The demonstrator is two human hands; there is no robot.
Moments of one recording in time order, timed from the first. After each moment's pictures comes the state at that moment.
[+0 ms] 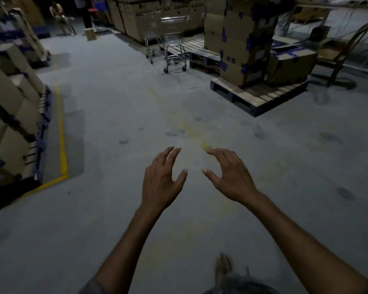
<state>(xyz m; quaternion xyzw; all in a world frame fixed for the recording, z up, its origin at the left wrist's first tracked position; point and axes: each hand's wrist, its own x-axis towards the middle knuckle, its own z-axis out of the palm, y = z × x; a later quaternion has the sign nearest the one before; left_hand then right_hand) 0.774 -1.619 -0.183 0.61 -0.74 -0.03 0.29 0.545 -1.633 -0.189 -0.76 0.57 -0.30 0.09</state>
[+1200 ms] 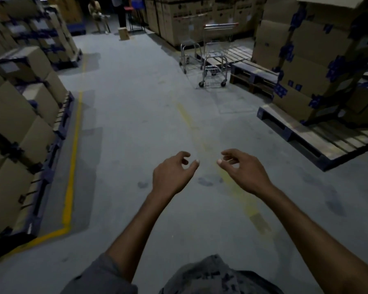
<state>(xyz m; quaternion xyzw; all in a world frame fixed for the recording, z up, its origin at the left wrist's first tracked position) 1.000 -2.371 -0.162 0.73 -0.63 -0.14 0.22 0.775 -2.404 -0.170 -0.73 0.58 -0.28 0.23</state>
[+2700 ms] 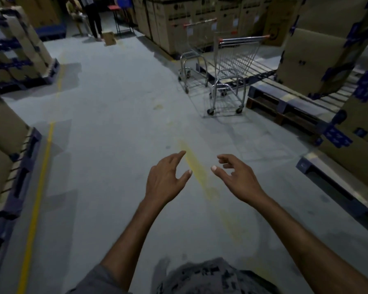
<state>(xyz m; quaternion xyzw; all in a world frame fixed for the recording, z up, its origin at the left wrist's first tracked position) 1.309 -3.329 -0.205 0.65 -0.72 -0.07 0.22 1.068 -3.345 -0.204 -0.68 0.57 -0.35 0.30</state>
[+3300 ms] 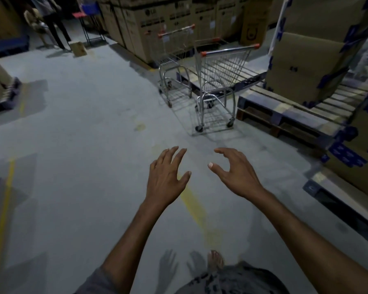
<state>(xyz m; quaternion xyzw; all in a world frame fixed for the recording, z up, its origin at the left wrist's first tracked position) 1.318 -3.727 -0.203 0.60 -0.77 -0.02 0.19 1.079 -3.728 -0.201 -0.70 0.60 -0.34 0.20</state>
